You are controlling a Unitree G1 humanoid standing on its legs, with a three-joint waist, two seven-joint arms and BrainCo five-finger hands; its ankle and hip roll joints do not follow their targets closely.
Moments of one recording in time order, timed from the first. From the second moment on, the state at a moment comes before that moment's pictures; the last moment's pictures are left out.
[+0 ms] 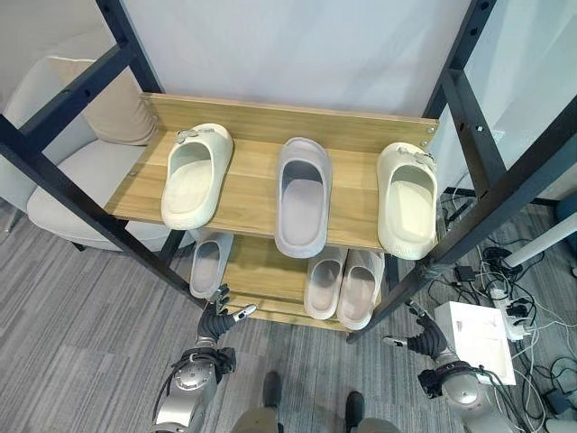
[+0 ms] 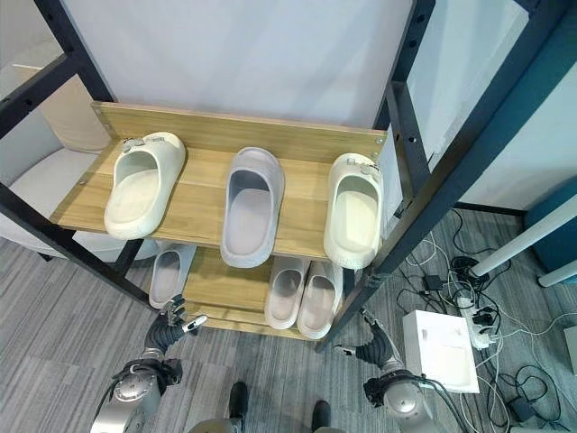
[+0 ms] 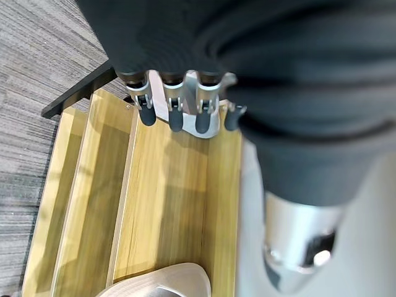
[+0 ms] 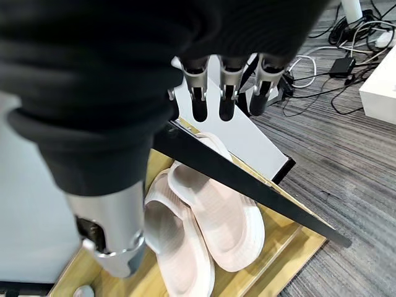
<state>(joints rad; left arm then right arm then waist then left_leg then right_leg) 0.11 0.28 -0.16 0.34 -0.26 -0.09 0.19 0.26 -0.42 0.21 0.14 -0.14 -0.02 -0.15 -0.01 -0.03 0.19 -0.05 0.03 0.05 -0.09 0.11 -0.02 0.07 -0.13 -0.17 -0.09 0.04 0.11</state>
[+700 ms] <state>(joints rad) 0.12 0.30 -0.20 0.32 -0.25 -0.09 0.20 0.19 -0.40 0.27 0.15 -0.24 -0.02 -0.19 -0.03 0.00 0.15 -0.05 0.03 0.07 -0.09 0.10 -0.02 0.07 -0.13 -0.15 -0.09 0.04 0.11</state>
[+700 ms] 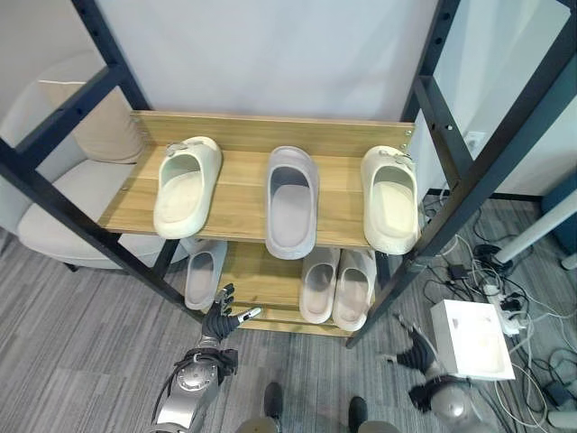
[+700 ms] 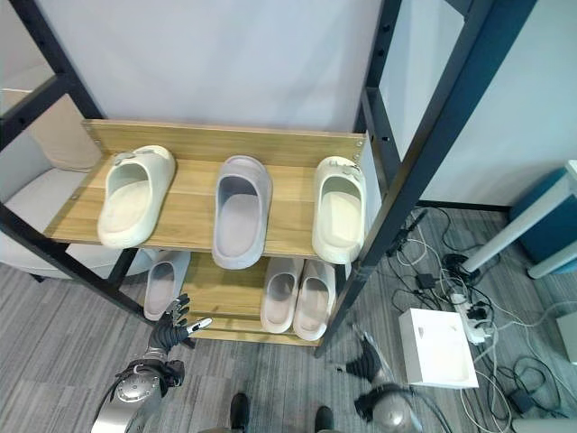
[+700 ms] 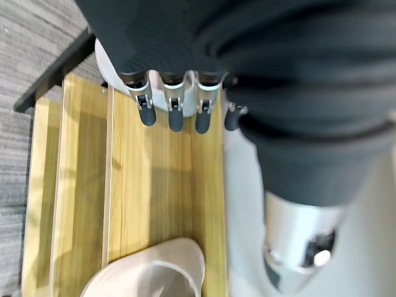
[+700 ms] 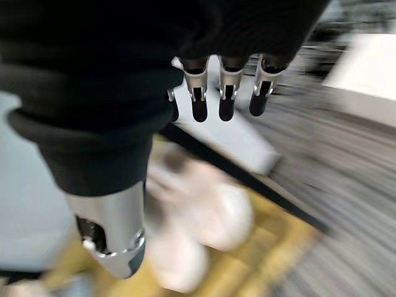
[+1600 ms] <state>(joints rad) 0.14 0.29 -0.20 0.33 -0.21 -0.09 0.19 0.31 -0.43 0.27 0.13 -0.30 -0.03 -0.10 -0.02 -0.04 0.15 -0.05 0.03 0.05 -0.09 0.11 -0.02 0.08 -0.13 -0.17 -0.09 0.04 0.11</state>
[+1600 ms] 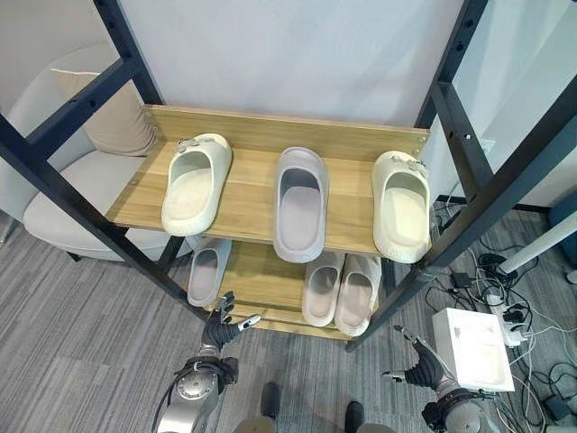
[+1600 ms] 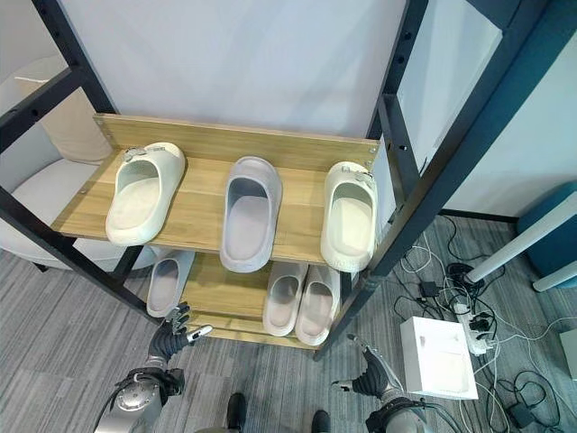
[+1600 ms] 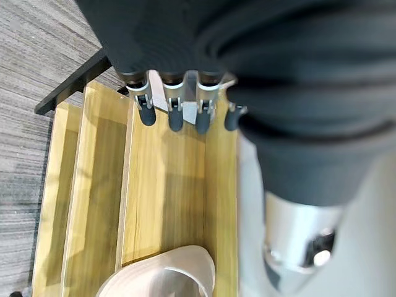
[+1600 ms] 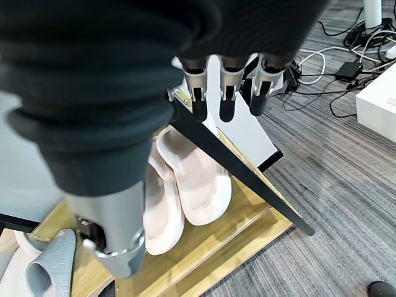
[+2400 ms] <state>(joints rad) 0.14 0.29 -0.20 0.32 -0.21 -0.10 0.20 0.13 -0.54 0.37 -0.34 -0.31 -0.12 -0.08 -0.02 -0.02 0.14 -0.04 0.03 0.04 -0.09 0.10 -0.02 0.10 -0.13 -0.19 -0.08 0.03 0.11</state>
